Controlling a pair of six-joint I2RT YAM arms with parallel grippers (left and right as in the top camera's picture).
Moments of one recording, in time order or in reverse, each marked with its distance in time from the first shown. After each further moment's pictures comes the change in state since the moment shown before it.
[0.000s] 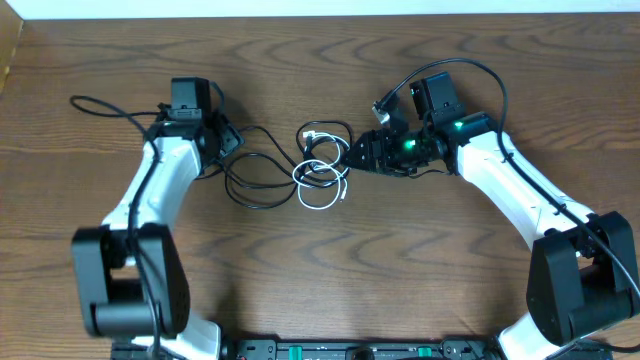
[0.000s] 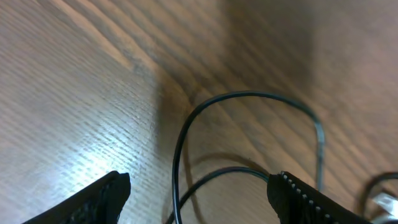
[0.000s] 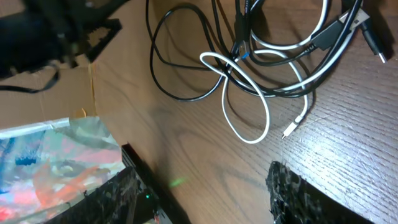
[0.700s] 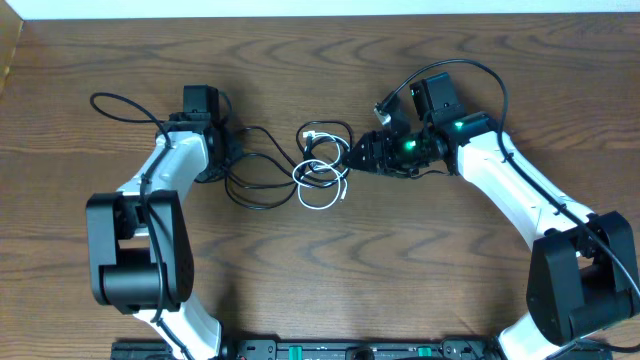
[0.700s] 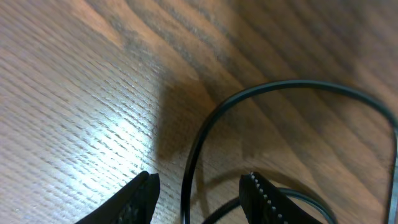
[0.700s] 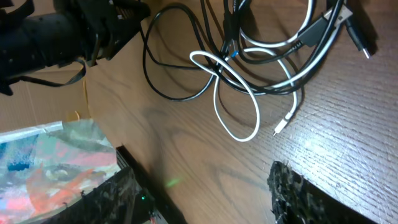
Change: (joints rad) left arm 0.000 0.126 -0.003 0.026 -0.008 0.012; right arm 0.000 0.000 0.000 -0.019 0.028 0.000
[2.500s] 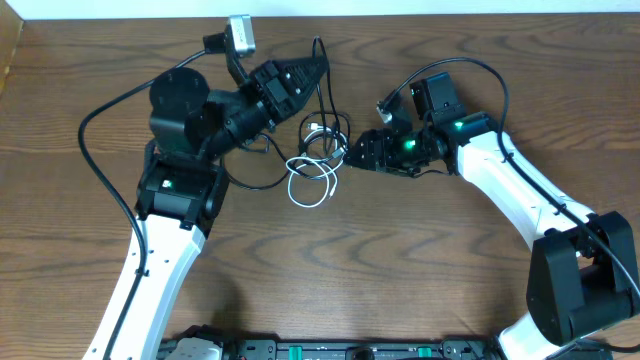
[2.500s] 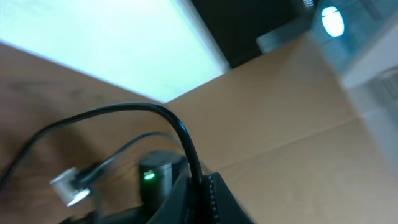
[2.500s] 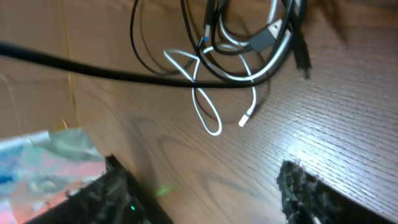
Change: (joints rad) left arm -0.259 -0.633 -0.007 0.652 0.762 -0.492; right arm 0.000 0.000 0.000 0.014 0.056 0.008
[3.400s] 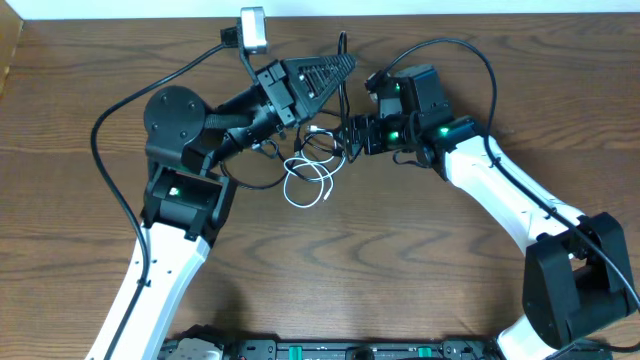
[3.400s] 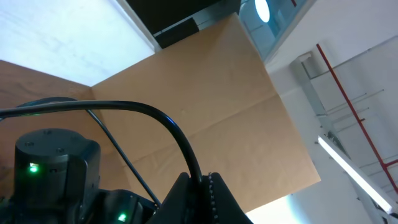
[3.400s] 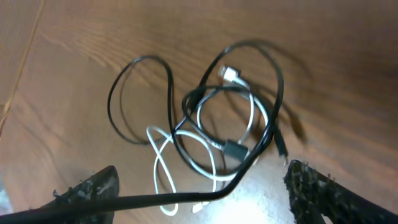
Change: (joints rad) left arm -0.066 -0.029 0.000 0.230 0.097 -0.239; right arm 0.069 0.000 0.000 0.294 0.268 -0.111
